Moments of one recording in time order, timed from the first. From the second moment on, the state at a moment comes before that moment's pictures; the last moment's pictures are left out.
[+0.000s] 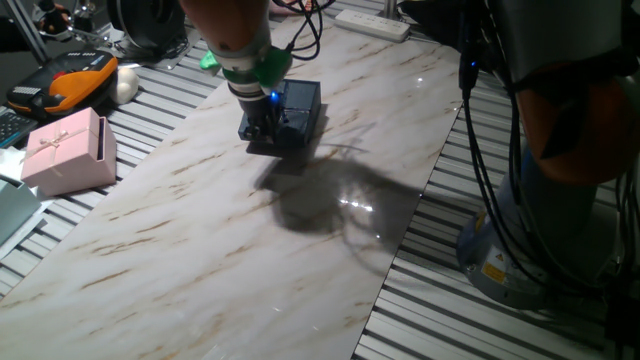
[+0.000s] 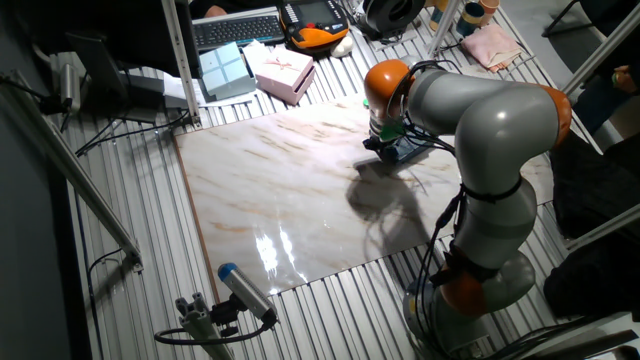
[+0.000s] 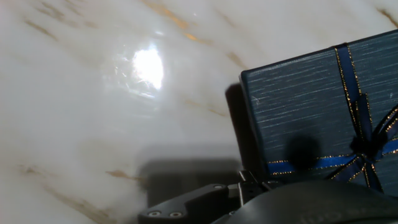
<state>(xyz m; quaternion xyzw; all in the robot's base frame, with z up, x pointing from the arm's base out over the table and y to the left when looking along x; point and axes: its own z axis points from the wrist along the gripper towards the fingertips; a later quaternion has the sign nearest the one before) 0.524 -0.018 0.085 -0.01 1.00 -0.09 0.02</state>
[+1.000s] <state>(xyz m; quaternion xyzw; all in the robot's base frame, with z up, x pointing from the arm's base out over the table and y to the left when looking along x) 0.526 -0.037 0.085 -0.03 1.00 -0.08 0.02</state>
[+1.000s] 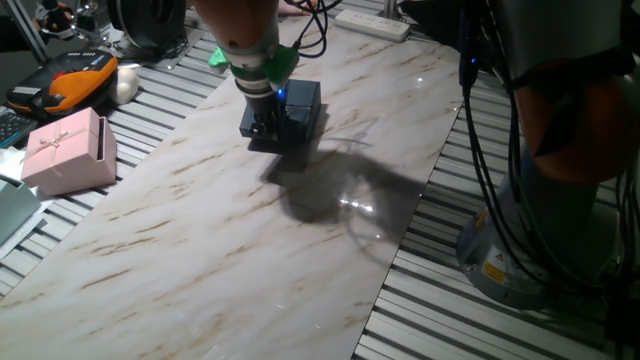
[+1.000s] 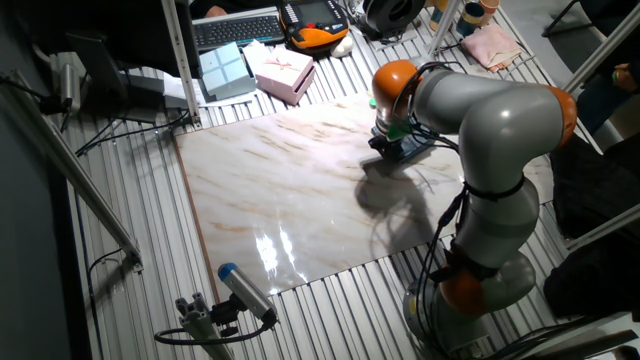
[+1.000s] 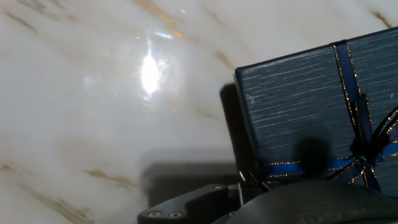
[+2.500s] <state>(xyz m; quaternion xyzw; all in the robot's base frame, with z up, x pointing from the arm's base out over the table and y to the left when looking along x) 0.528 -0.050 0.085 -0.04 1.00 -0.09 0.02</state>
